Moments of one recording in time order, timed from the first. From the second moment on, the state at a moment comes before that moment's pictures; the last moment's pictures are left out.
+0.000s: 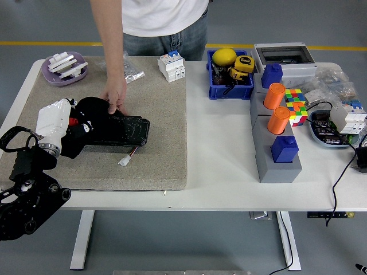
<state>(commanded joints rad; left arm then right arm) -0.42 0.35 -0.85 -1.05 1.94 0.56 0.37 0.22 -0.40 0.24 0.25 0.02 0.06 -0.19</state>
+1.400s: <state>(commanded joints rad) -0.42 0.31 -0.66 -1.23 1.98 0.56 0.44 0.21 -0.40 0.26 0.25 0.00 0.06 -0.19</state>
